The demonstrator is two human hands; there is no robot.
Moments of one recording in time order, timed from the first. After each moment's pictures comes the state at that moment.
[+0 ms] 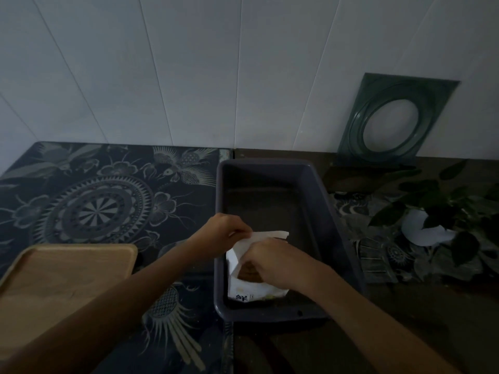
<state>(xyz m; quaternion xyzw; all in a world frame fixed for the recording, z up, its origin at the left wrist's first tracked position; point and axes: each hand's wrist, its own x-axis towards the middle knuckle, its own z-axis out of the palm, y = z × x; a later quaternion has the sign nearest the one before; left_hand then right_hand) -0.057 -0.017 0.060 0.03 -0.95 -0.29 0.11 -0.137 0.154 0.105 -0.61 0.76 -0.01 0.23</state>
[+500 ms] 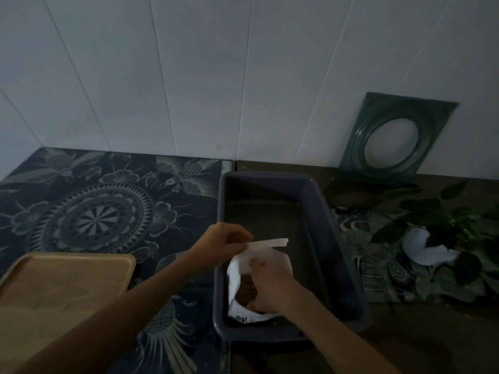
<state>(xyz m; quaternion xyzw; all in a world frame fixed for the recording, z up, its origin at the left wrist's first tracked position) -0.060 -0.027 0.051 0.16 -0.88 -0.45 0.07 -0.128 0.137 0.076 -0.44 0.84 0.08 0.32</state>
